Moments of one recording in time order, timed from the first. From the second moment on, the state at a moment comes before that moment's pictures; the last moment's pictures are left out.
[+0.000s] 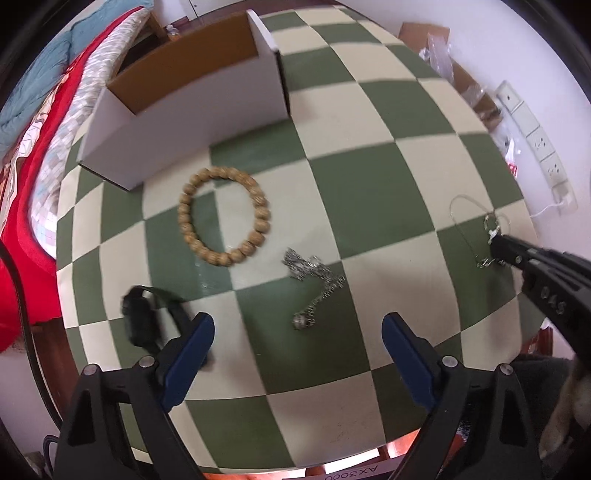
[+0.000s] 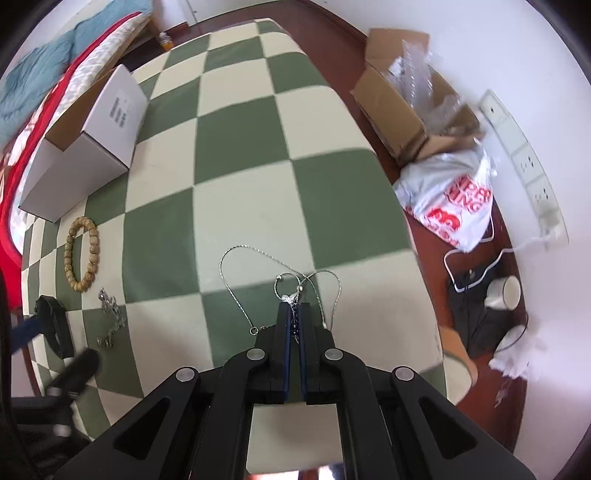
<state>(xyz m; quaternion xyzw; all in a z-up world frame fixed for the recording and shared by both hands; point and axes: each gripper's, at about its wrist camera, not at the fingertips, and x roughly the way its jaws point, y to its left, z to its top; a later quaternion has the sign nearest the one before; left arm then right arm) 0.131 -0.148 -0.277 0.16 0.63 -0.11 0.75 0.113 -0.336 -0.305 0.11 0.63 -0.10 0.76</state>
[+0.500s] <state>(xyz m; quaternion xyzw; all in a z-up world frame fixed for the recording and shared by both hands) 0.140 -0.145 -0.293 0.12 0.64 -0.12 0.75 0.128 -0.319 -0.305 0.12 0.63 -0.09 0.76</state>
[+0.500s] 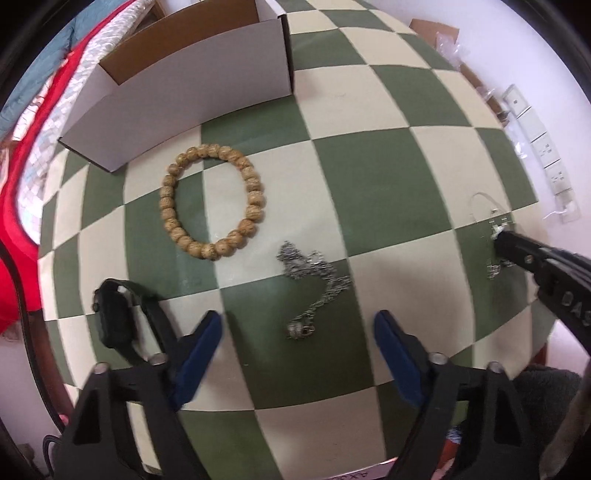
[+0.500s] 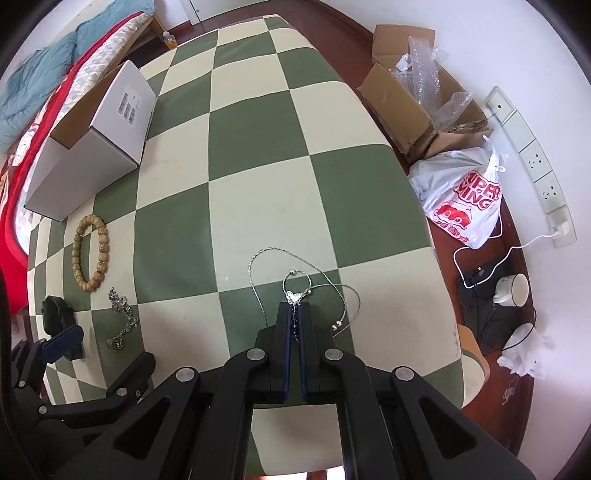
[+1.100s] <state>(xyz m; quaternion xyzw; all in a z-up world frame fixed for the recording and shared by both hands) 0.140 -0.097 -0.238 0.06 0.63 -0.16 0.76 0.125 -0.317 -0.282 0.16 0.61 -0.08 0.77</state>
